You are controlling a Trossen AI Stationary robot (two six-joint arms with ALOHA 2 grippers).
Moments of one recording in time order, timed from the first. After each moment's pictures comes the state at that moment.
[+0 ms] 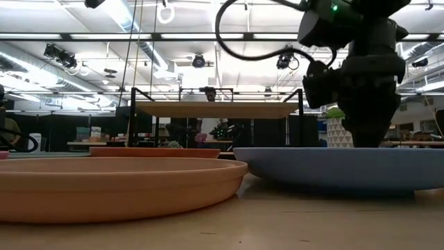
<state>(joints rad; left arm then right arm) 0.15 0.76 1.14 -0.73 0.03 -0.46 0.21 1.59 0.80 -0.48 -0.13 0.76</state>
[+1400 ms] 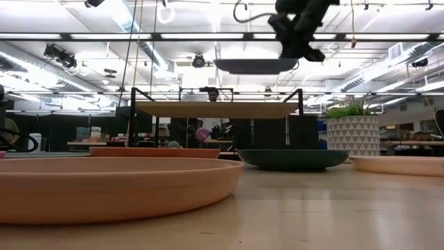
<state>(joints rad) 0.15 0.76 1.14 -0.71 0.03 -0.45 -0.61 1.52 1.59 -1.09 -0.19 0.46</state>
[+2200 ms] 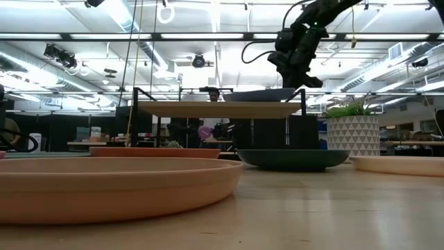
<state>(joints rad) 0.15 0.76 1.14 -0.71 0.03 -0.46 -0.86 1.72 1.64 -1.09 -0.27 0.31</state>
